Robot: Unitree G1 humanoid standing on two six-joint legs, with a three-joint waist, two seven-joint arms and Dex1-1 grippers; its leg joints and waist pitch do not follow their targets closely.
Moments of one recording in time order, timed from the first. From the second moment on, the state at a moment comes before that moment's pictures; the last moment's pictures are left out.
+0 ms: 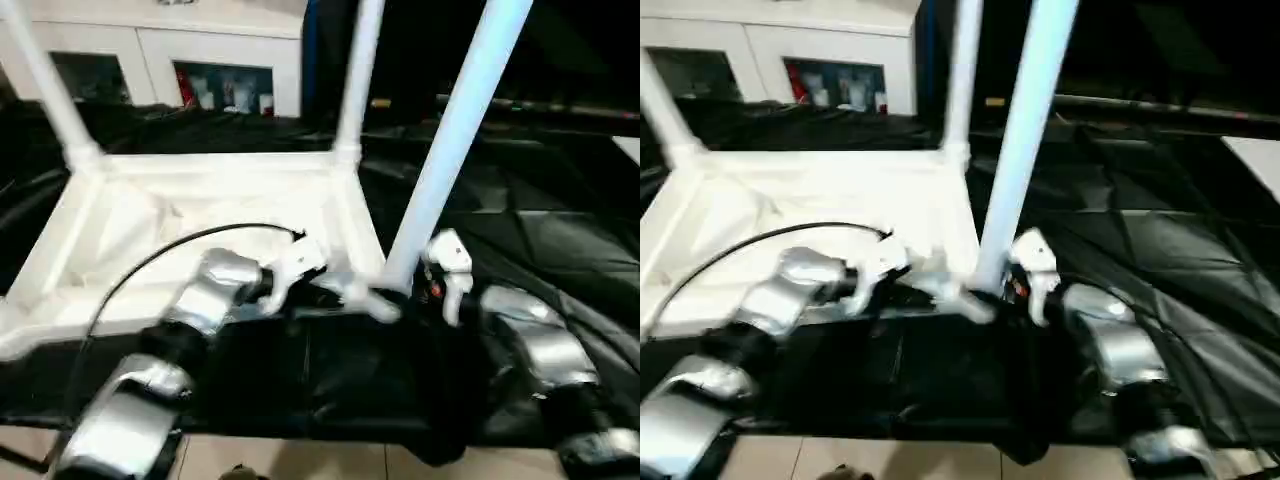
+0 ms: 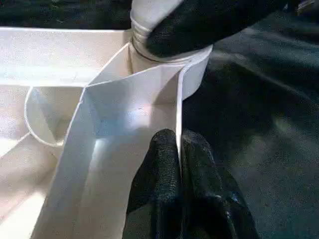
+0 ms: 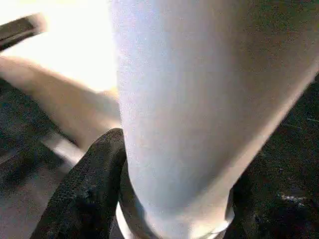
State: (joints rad) left arm -0.73 0.14 -0.26 0.82 0.11 0.11 -0.93; right arm -0.47 -0.24 0.05 0.54 0.14 0.18 0.57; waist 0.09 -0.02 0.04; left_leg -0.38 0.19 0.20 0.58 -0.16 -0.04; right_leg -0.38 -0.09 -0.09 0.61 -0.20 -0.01
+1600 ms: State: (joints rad) left arm -0.72 0.19 -0.25 0.83 0.05 0.03 -1.20; right arm -0.39 -0.43 0.12 0.39 0.17 0.24 0.94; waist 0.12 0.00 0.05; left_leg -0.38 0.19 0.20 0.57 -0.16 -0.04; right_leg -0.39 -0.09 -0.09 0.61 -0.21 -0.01
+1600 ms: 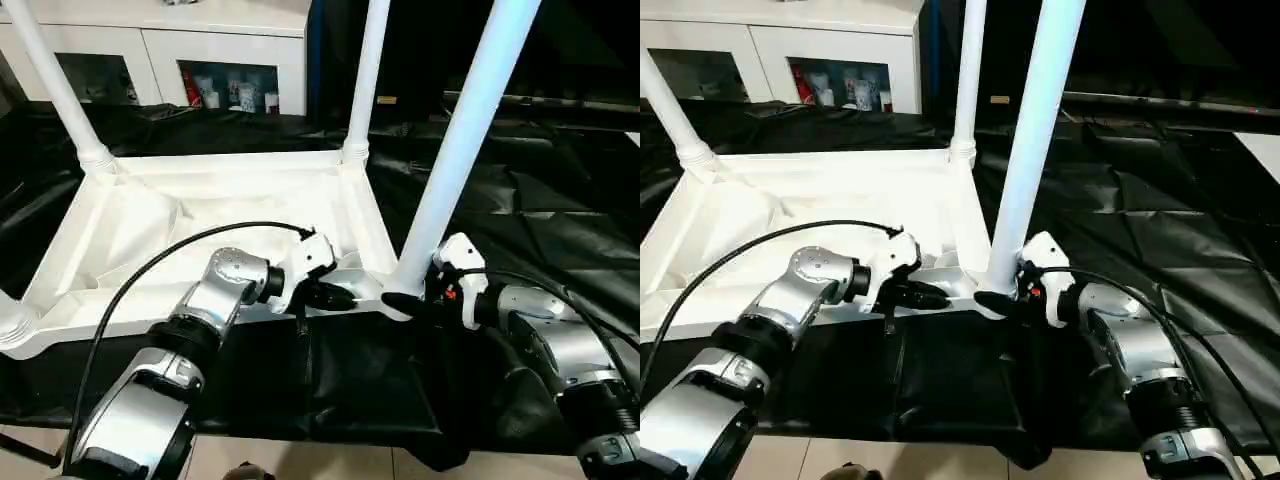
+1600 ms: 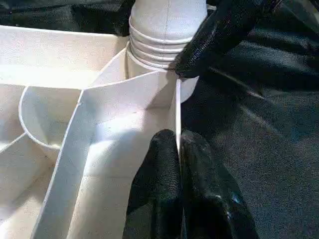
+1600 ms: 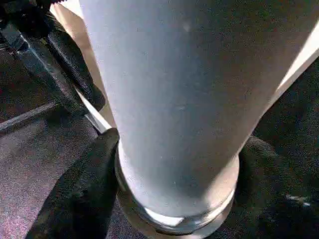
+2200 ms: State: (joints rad) left arm -0.77 0.07 -0.21 0.90 0.09 0.12 -0.86; right arm -0.48 -0.18 0.00 0.56 0.12 0.25 0.42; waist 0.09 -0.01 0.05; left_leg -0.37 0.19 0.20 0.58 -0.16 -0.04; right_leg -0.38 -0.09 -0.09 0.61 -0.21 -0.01
